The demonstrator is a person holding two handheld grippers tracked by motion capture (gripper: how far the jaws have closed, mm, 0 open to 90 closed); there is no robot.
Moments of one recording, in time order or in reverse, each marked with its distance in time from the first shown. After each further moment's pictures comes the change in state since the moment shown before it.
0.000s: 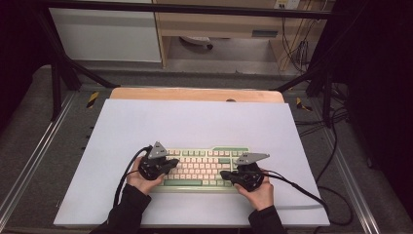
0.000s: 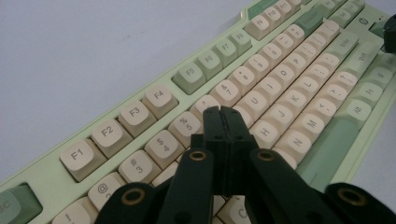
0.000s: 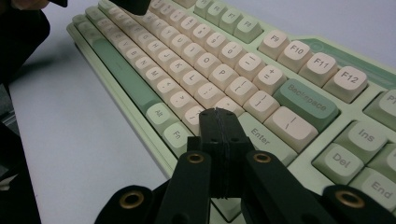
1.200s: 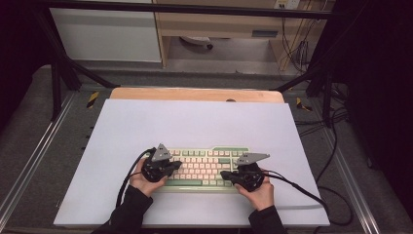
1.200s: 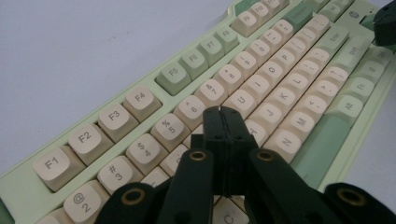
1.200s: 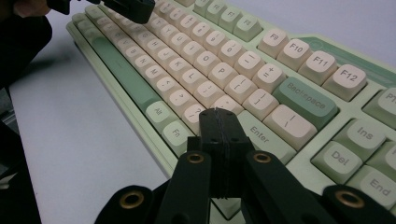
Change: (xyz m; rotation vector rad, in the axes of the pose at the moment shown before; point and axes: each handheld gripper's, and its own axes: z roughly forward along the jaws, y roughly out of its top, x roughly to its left) left arm -0.007 -0.002 0.001 -0.004 -0.019 0.027; right arm 0.000 -0.001 -0.001 0.004 0.000 -0.002
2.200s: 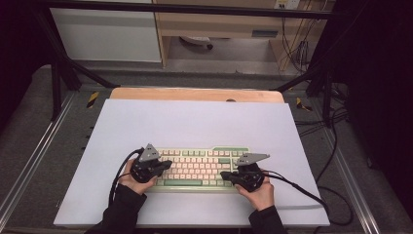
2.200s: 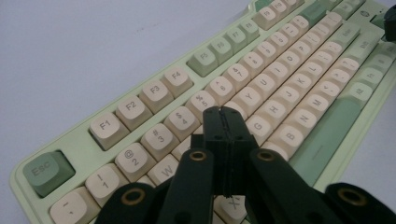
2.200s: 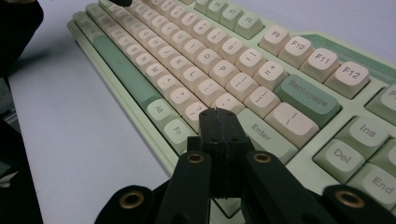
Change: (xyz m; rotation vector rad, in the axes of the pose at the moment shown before) left arm 0.016 -0.012 -0.019 -0.006 0.033 -0.028; right arm 0.000 -0.001 0.001 0.002 0.005 0.001
